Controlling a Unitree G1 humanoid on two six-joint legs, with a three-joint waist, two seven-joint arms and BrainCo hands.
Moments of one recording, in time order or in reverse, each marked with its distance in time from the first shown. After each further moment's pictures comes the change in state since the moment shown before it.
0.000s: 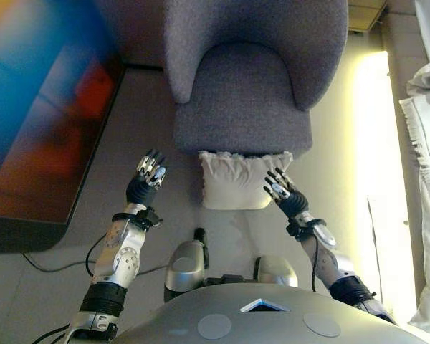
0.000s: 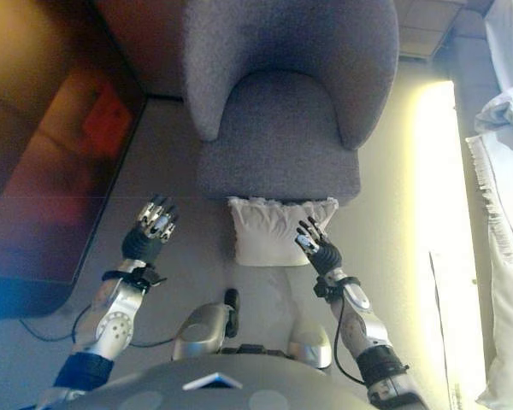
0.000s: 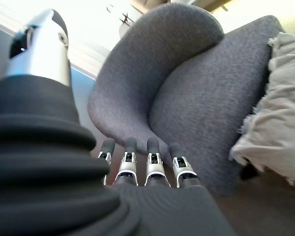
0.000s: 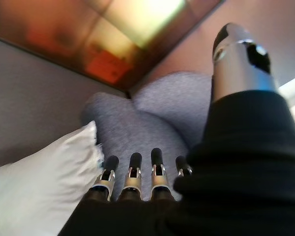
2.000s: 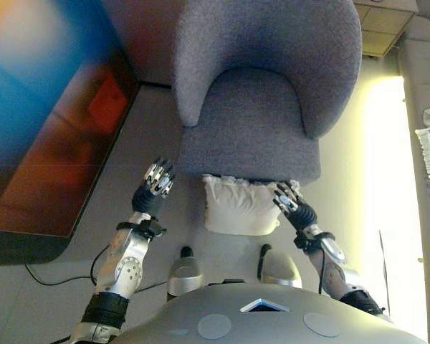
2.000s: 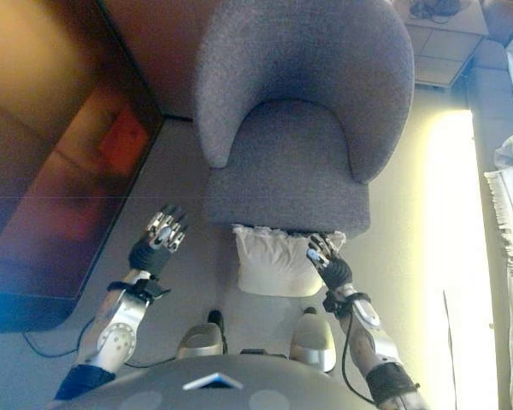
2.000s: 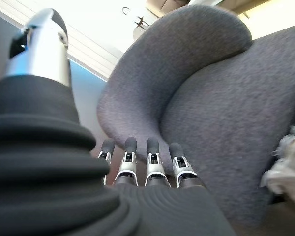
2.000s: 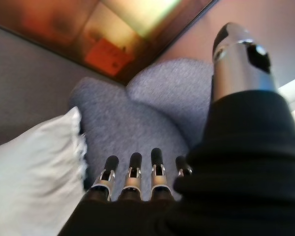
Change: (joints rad) left arm 0.024 -0.012 -0.020 -0.006 -0.051 -0.005 -0.058; right arm 0.022 -0.069 -0.011 0.012 0.002 -0.006 0.000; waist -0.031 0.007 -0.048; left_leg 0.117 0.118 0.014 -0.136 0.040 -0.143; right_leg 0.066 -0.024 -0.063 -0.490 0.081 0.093
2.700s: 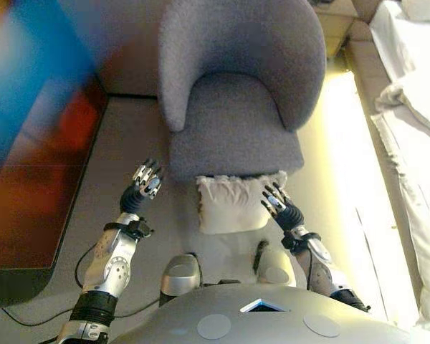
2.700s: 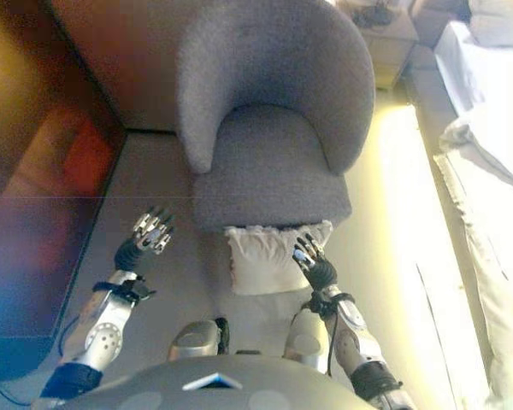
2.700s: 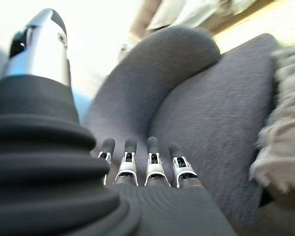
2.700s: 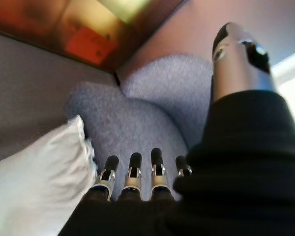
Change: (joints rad) left arm 0.047 0.071 0.015 0.050 0.013 -0.017 -0.052; right arm 0.026 0.067 0.030 0.017 0.002 -0.002 -0.011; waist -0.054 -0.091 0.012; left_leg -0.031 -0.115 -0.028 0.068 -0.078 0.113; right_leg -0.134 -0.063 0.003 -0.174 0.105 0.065
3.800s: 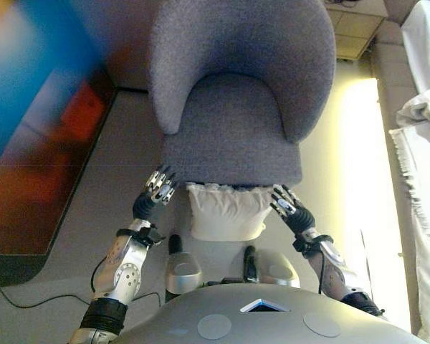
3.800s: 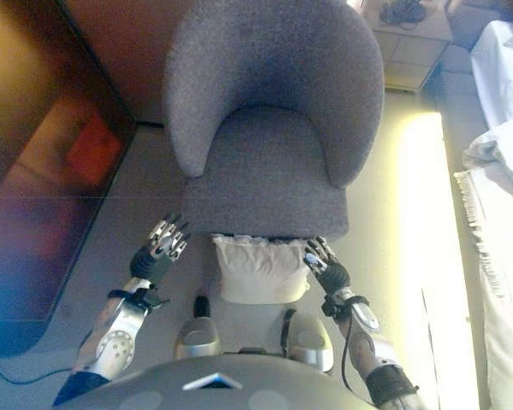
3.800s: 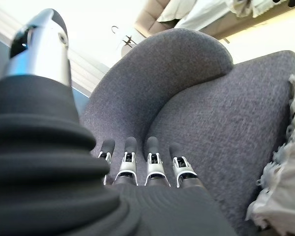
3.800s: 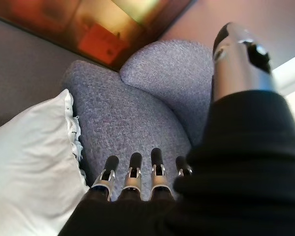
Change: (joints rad) left arm 0.046 -0.076 -0.019 -0.046 -0.015 0.021 -0.060; right arm 0.048 -0.080 -0.034 -0.016 0.016 0.006 0.033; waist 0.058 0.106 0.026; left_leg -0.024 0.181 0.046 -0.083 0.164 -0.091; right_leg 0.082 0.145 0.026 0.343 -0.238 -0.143
